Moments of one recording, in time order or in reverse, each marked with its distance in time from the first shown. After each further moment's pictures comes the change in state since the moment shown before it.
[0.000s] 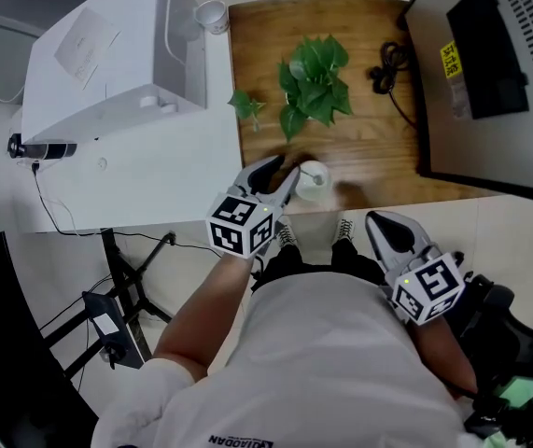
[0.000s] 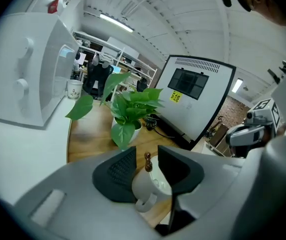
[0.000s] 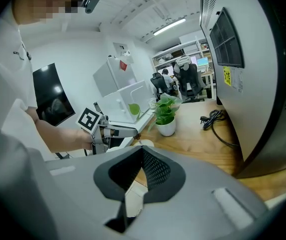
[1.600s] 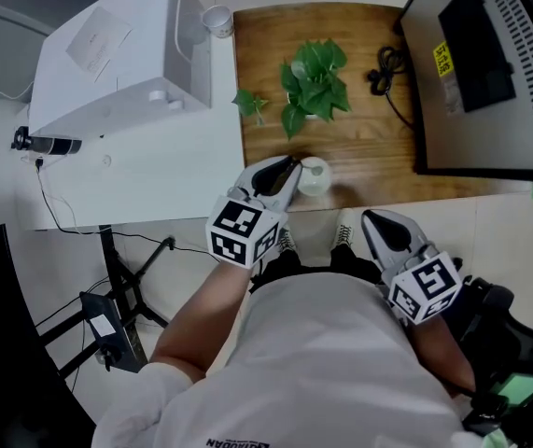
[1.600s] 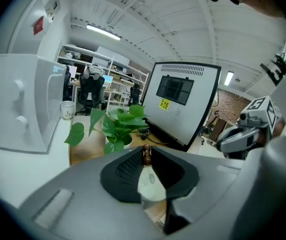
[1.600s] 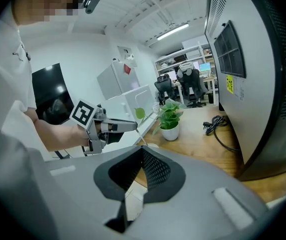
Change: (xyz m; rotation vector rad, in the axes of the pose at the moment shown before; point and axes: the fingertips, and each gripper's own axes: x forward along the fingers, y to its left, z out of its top) left arm -0.029 -0.038 0.034 0.137 -0.054 -0.007; right arm -0.010 0.019 0.006 -0.035 -0.047 0.008
